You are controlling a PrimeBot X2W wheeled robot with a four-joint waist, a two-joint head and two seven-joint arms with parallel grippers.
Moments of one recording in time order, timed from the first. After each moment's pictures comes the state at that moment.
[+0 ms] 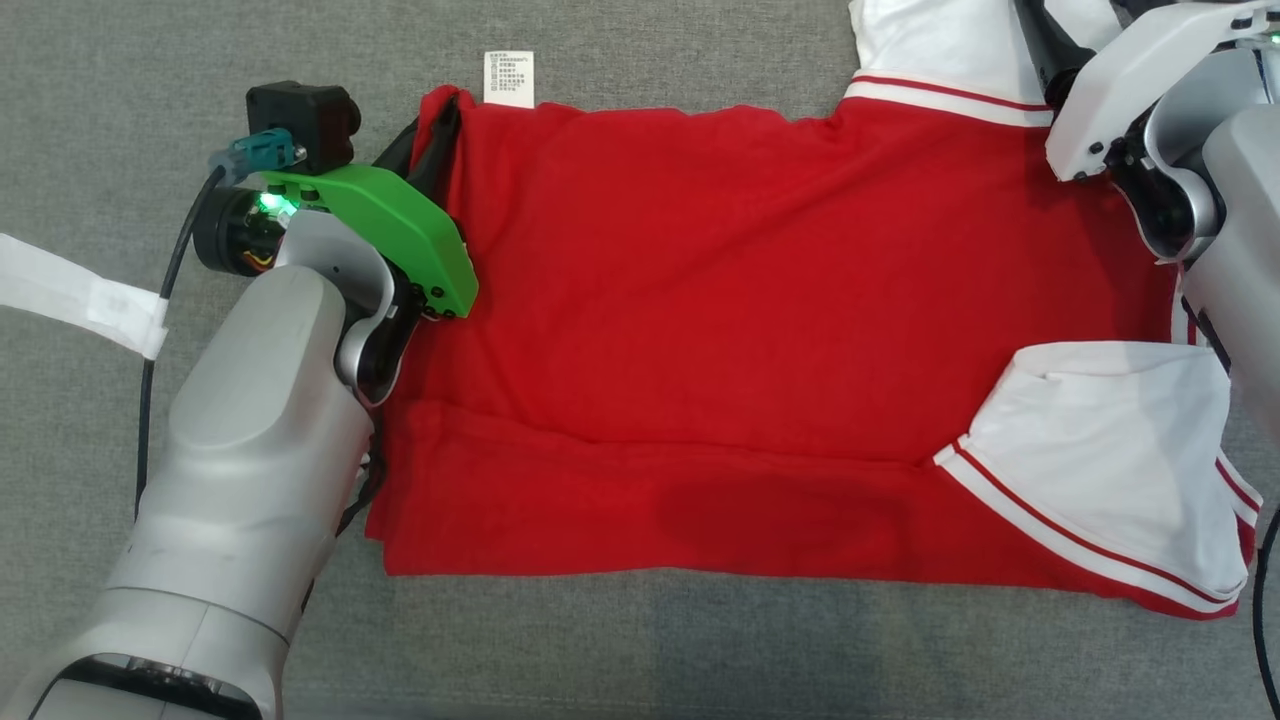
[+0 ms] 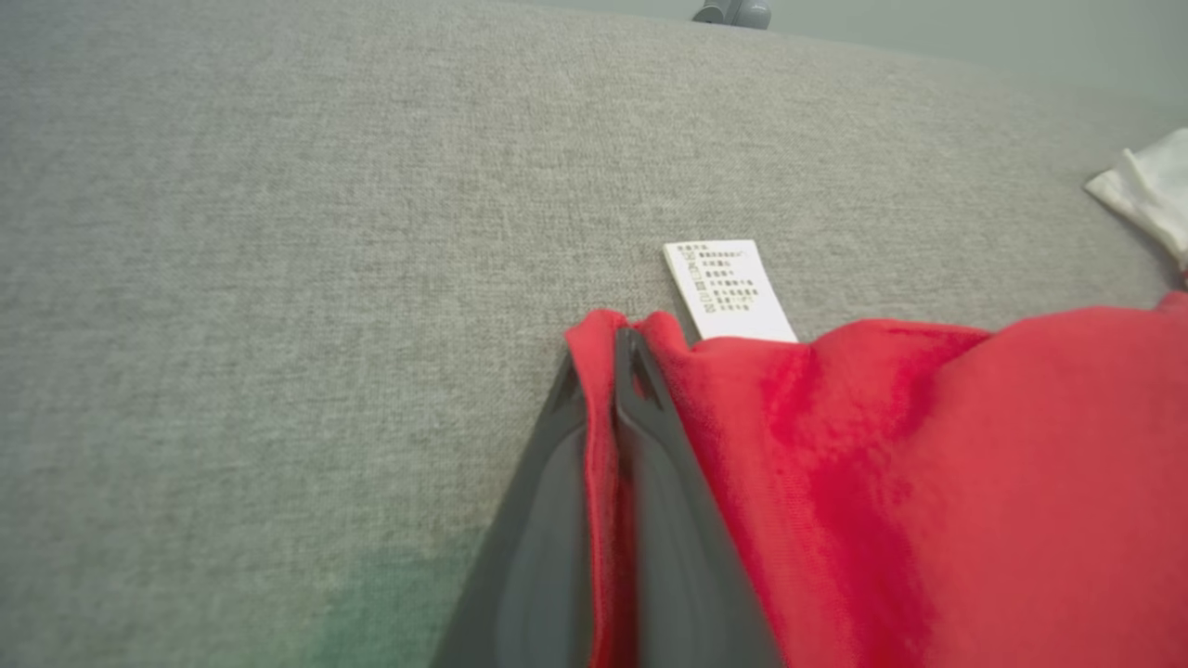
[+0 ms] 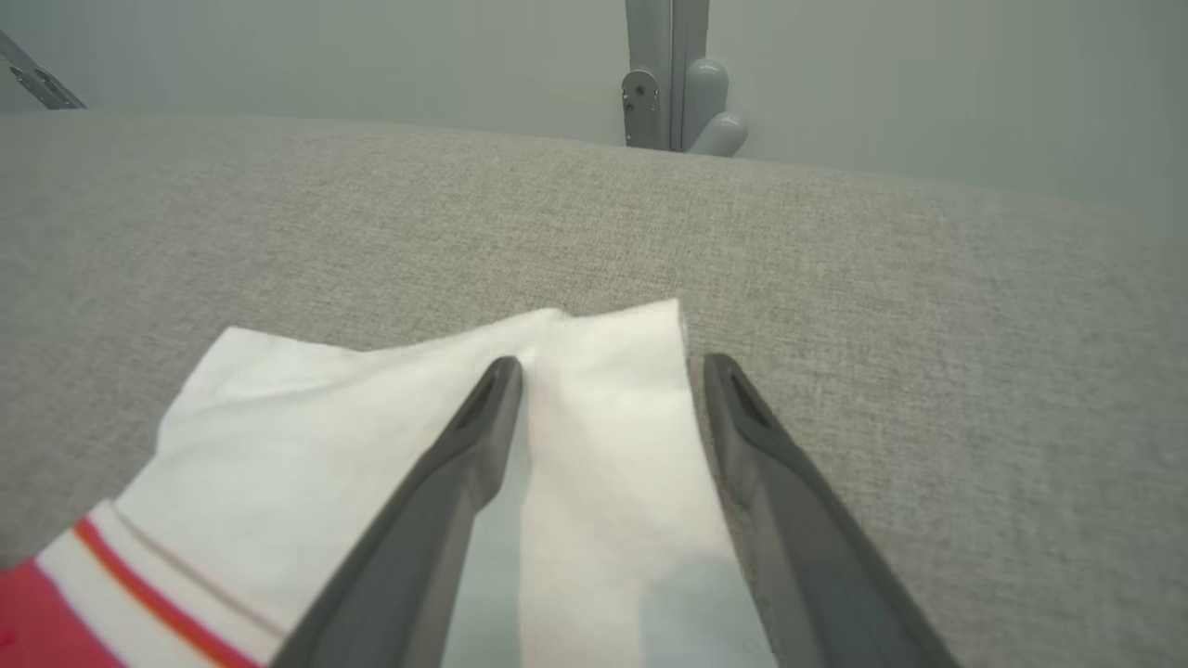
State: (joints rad) left arm -0.94 0.14 -0.49 0.82 -0.62 -0.13 -0.04; right arm -1.11 -0.42 0.60 0.84 0.71 0.13 -0.03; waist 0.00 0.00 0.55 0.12
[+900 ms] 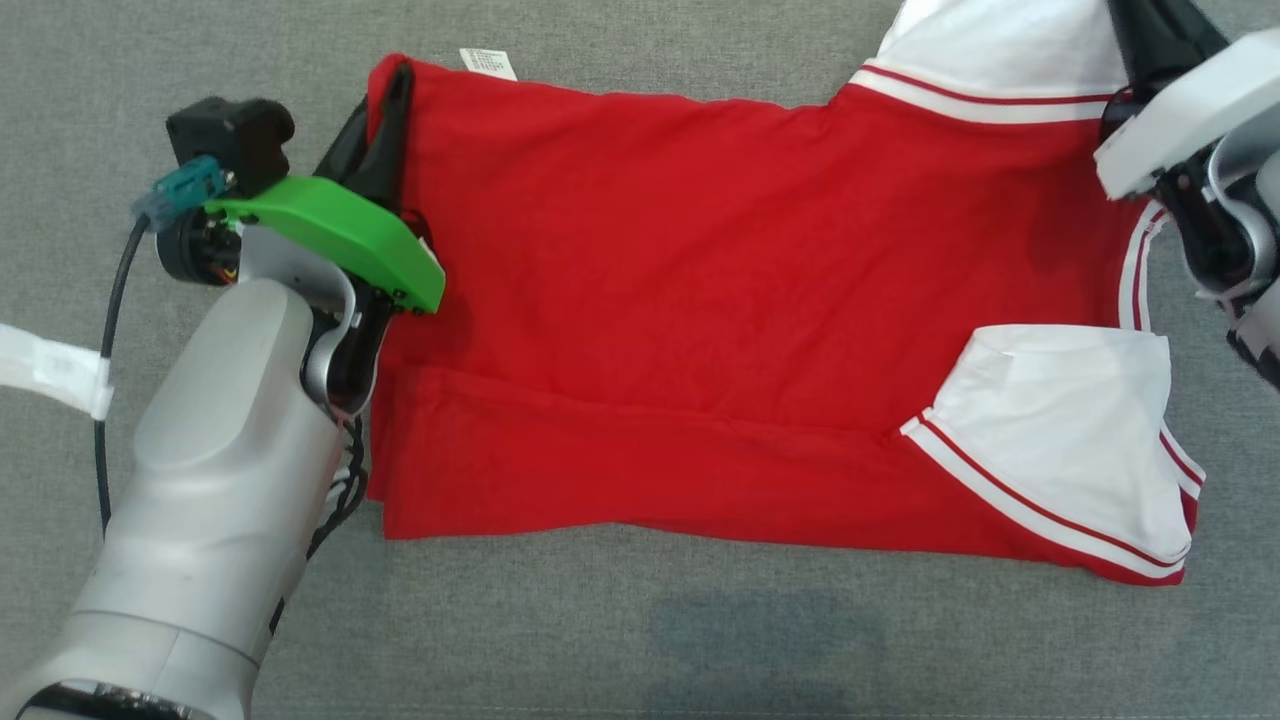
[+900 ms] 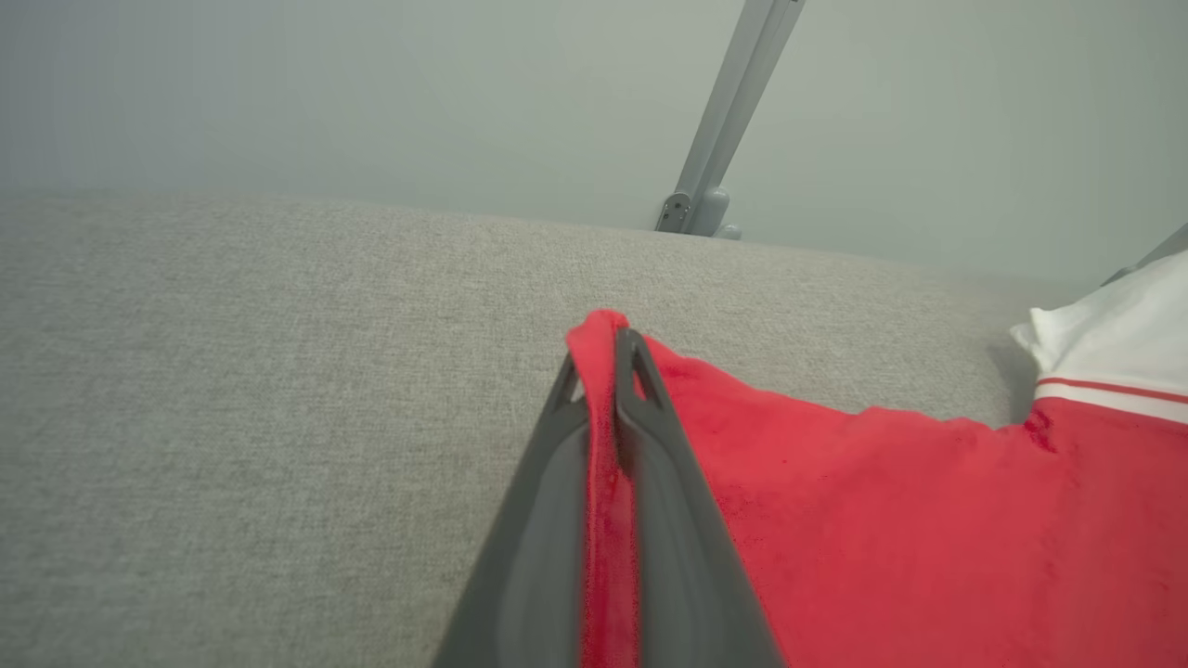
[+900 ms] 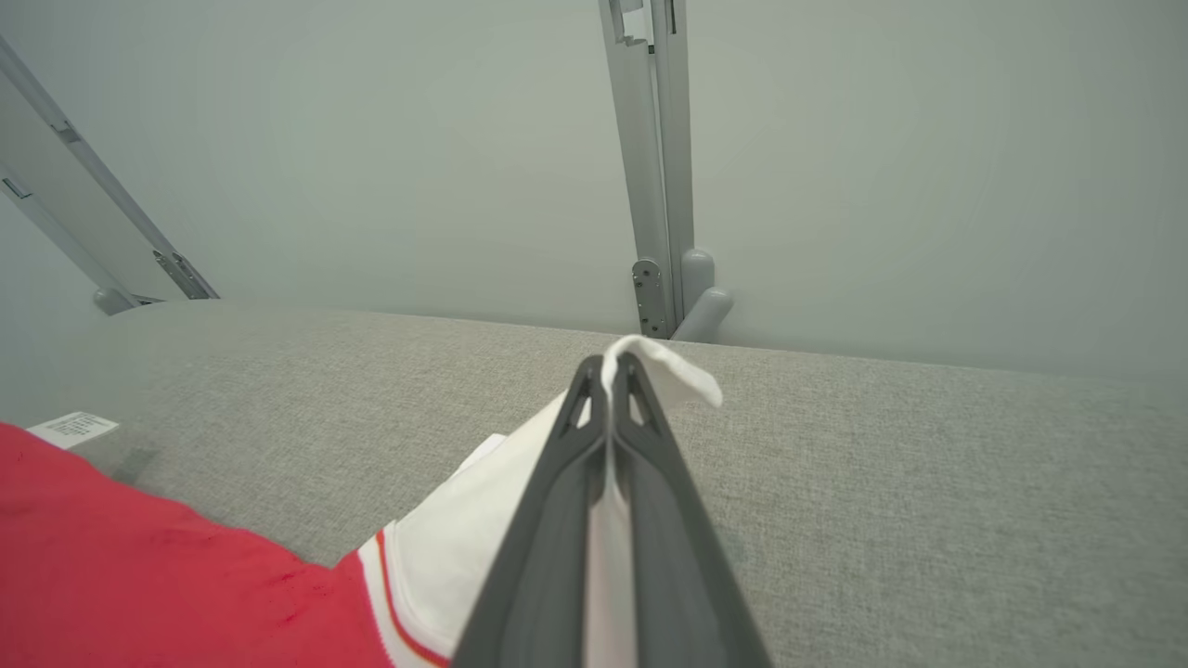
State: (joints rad) left arm -0.93 0.19 -0.52 0.79 -0.73 -0.13 -0.21; right arm -1.09 -0.59 0.79 0.67 1.00 0.13 -0.25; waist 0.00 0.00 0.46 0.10
